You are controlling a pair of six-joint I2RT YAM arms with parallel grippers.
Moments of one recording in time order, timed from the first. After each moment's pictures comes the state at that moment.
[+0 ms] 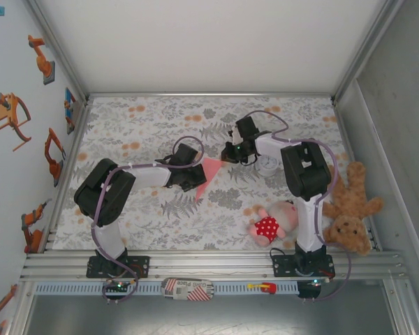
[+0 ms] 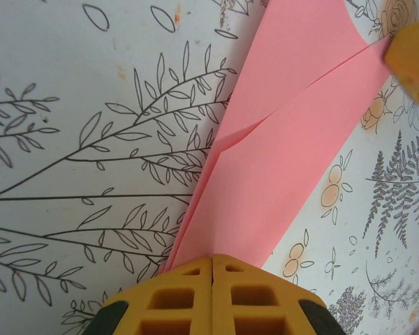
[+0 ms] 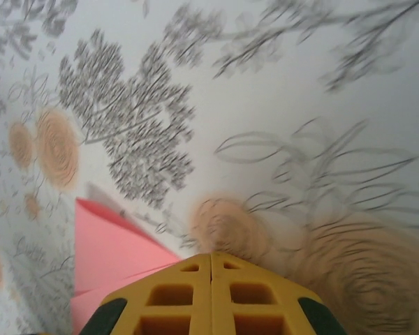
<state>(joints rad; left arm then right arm) -0.70 1.83 0.96 -0.15 0.20 -0.96 0.40 2.12 1.40 -0.36 -0.47 0.46</state>
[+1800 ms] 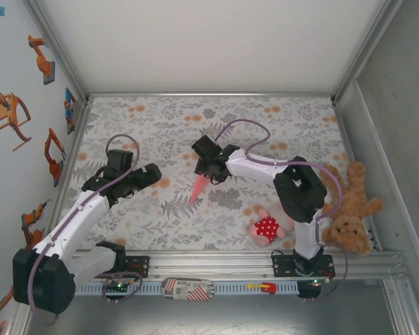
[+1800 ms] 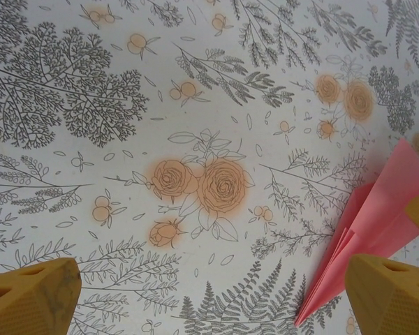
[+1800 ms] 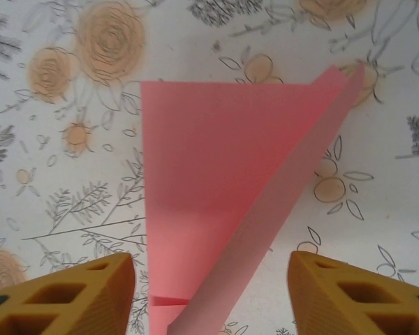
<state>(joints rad) -0.32 1.05 0.70 -0.60 0.05 -0.66 0.83 1.96 1.40 -0.59 0.12 1.04</state>
